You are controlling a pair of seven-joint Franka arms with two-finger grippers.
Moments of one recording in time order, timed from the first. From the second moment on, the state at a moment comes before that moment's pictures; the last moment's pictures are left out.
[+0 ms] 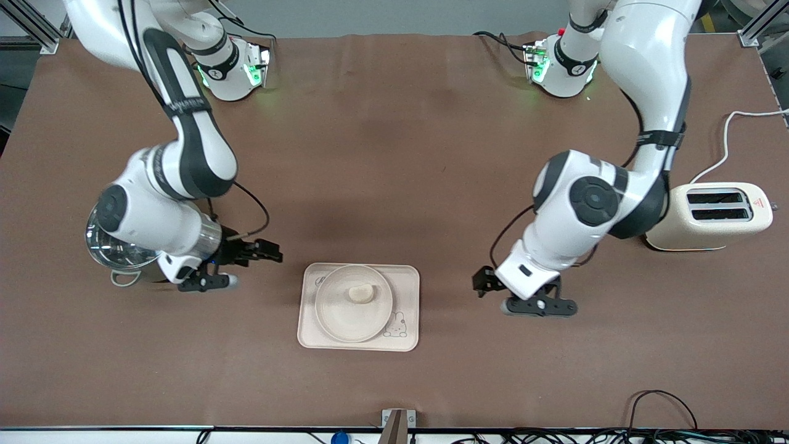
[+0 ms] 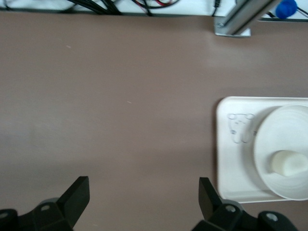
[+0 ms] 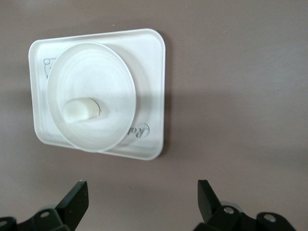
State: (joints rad) left arm -0.27 0.61 -0.15 -1.36 0.03 2.22 -0.35; right arm 0.36 0.48 -0.13 -1.69 0.53 2.18 -0.03
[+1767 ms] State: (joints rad) left arm -0.24 0.61 -0.16 -1.37 0.03 2.21 -0.31; right arm 0.46 0.87 -0.13 -1.42 0.65 2.43 -0.01
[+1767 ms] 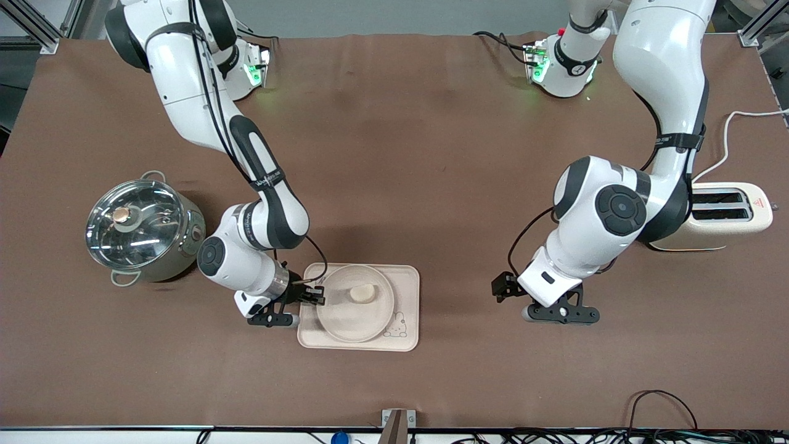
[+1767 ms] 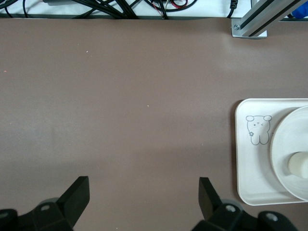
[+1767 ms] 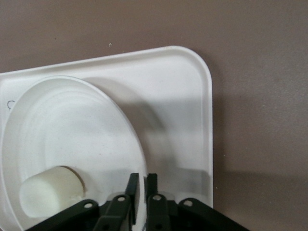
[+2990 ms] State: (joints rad) left arm -0.24 0.60 -0.16 -1.36 0.03 2.19 -0.31; right arm 0.40 0.61 -0.07 -1.63 0.70 2.15 -0.03
